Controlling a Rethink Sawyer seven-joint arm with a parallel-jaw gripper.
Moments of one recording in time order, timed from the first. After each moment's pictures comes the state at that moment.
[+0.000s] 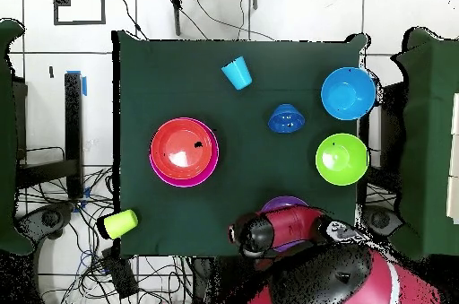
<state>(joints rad) -0.61 -0.39 0.18 1.99 -0.72 0.40 1.91</state>
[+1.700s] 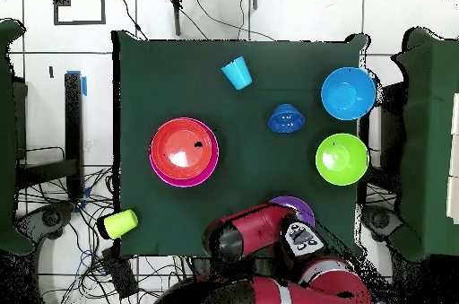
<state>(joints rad) -0.38 -0.57 0.11 2.07 -0.67 0.34 1.91</state>
